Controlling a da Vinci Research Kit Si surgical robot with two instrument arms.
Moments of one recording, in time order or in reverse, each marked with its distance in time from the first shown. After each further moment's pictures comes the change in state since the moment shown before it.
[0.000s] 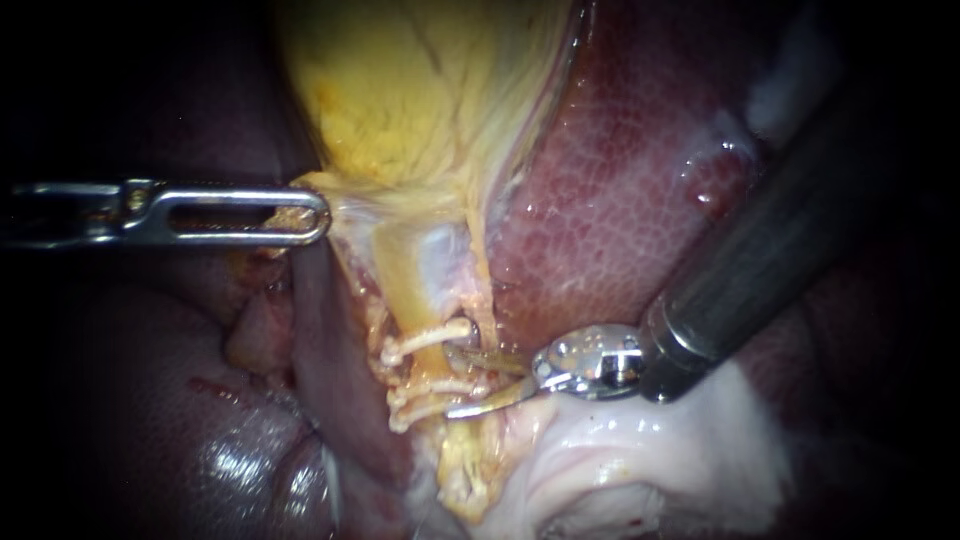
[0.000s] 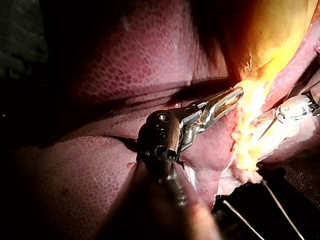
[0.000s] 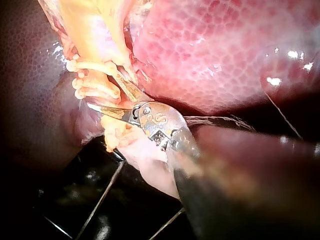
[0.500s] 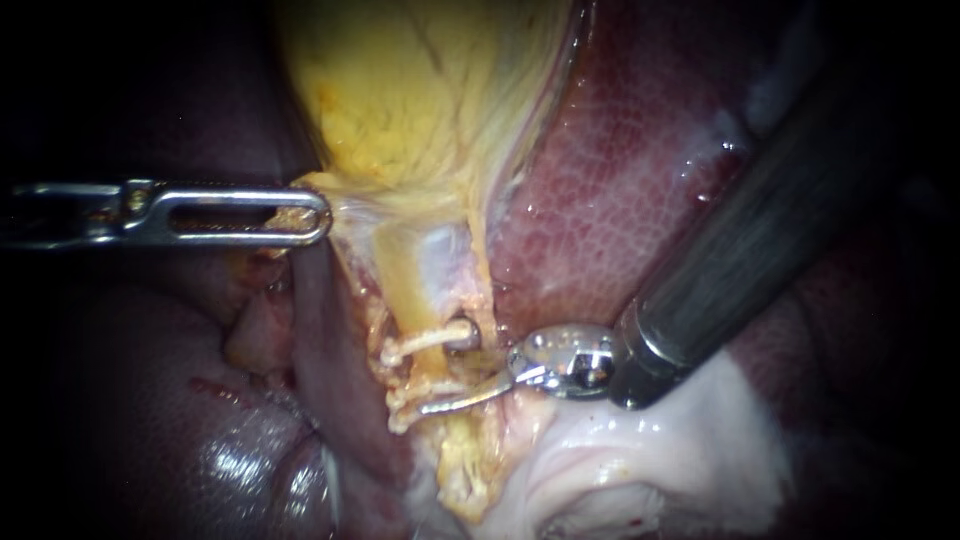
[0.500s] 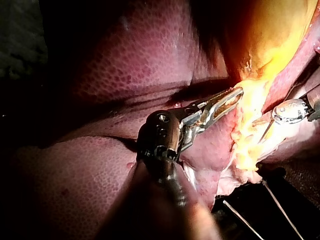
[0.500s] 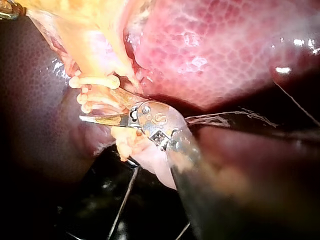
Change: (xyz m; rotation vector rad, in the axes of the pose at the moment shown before) right arm 0.002 -0.001 0.001 0.167 0.130 0.076; left arm 0.000 0.000 0.000 -0.001 -0.001 0.001
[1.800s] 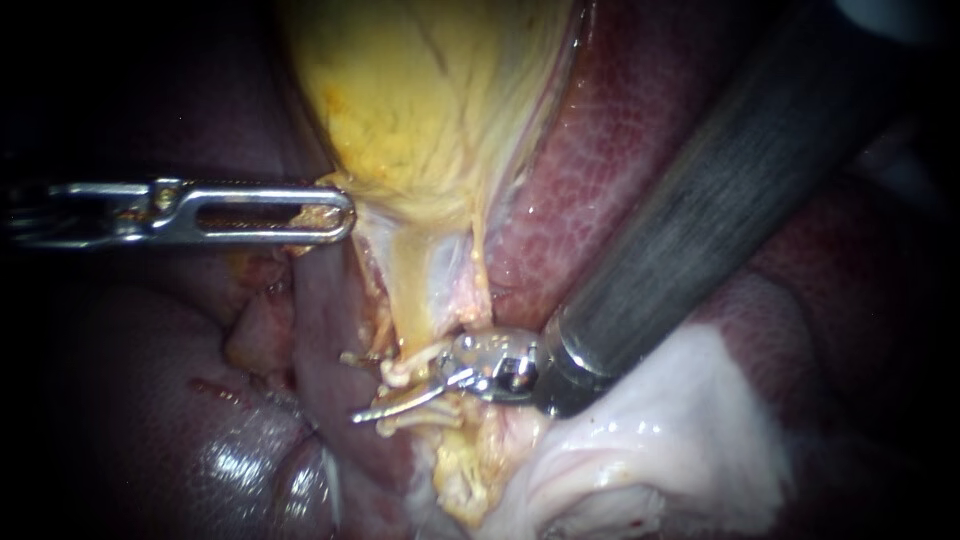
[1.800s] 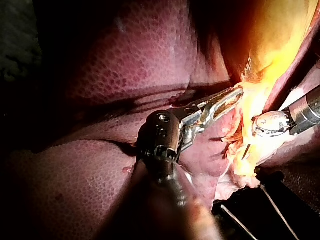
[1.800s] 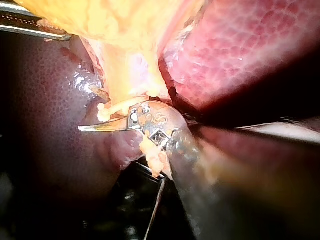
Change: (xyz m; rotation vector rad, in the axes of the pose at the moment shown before) right arm 0.002 0.002 0.006 0.090 0.020 0.016; left arm 0.000 0.001 0.002 -0.011 -0.009 0.002
